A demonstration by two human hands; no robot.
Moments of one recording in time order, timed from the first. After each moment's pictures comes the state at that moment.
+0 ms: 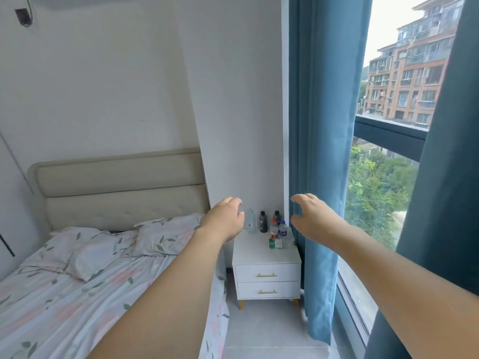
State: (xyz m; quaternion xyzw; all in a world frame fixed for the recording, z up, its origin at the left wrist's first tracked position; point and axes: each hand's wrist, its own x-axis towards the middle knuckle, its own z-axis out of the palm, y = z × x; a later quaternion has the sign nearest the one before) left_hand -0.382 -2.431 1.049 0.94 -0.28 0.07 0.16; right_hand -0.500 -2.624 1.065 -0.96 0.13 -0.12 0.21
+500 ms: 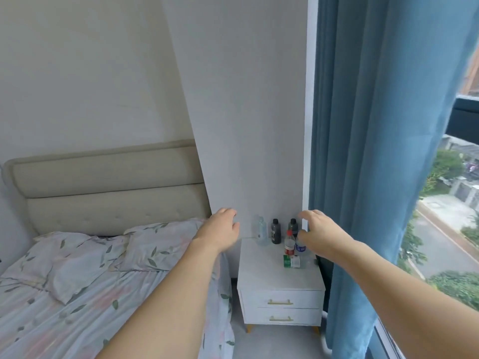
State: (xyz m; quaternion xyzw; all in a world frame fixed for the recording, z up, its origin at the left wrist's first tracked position) left_hand -0.100 -2.509 0.977 0.96 -0.23 0.00 0.15; right_hand -0.216 -2.728 0.989 -0.96 0.14 -0.03 0.25
